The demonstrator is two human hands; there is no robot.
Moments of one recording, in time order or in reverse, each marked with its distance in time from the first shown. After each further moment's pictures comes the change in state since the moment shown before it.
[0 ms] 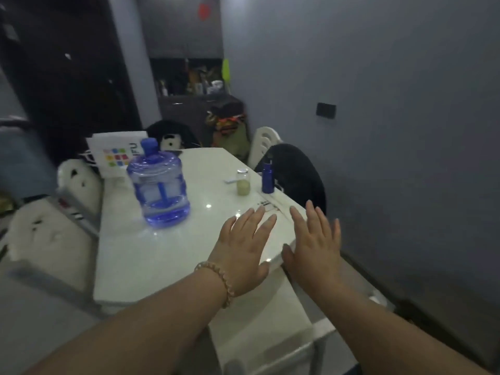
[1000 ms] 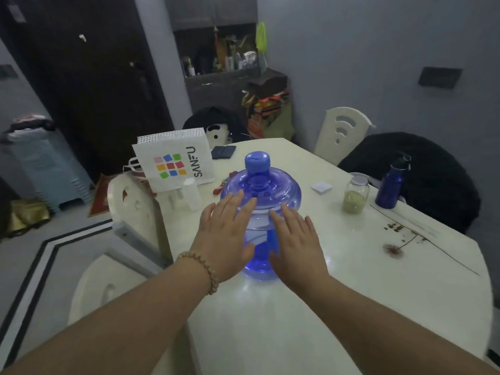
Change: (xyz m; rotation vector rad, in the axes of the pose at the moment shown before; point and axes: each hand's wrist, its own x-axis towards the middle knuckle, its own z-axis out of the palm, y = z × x) left_hand 0.098 -0.520 0.062 0.036 -0.040 -0.105; right_hand 0.264 -0.354 0.290 0.137 -0.142 -0.182
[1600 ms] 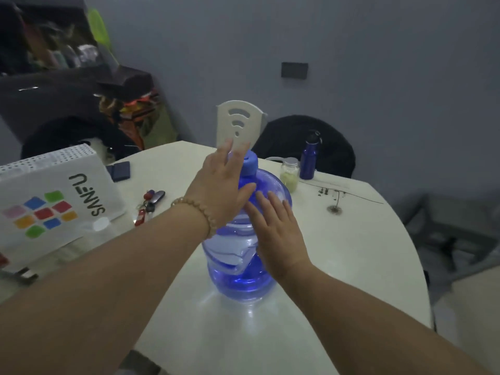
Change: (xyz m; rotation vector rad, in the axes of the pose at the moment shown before) left_hand 0.147 -0.092 0.023 -0.525 0.071 0.532; right_hand 0.076 -0.069 0.070 -0.337 0.121 0.365
